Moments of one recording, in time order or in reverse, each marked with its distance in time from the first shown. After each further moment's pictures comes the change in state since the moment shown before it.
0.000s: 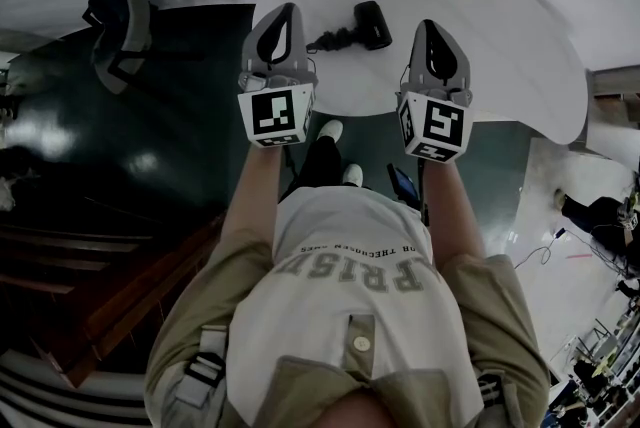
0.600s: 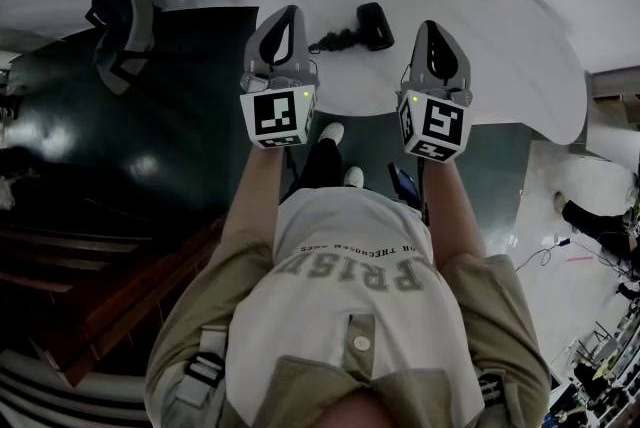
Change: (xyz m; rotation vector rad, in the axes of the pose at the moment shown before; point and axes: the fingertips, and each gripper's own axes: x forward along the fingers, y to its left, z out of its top) left arm -0.008 0.001 0.002 -0.002 -0.002 -0.001; right arm -0.004 0.002 0.002 -0.003 -0.001 -0.024
